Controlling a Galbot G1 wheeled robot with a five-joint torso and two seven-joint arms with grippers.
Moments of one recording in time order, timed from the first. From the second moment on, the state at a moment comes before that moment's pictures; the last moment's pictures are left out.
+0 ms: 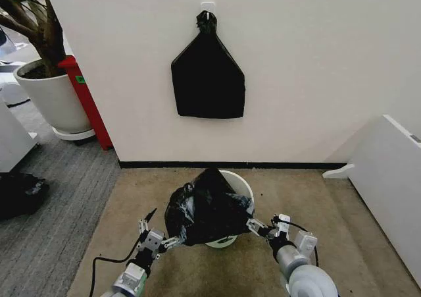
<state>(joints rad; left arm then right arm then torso) 1.60 -0.80 -0.11 -2.02 -0.15 -0.11 -0.37 -1.45 1.04 0.15 2.03 0.94 -0.15 0.47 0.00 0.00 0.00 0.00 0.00</state>
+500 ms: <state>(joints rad) 1.73 -0.76 -0.12 -2.15 -0.18 -0.15 -0.37 -1.38 1.06 0.13 1.97 0.96 -0.15 0.47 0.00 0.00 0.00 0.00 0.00</state>
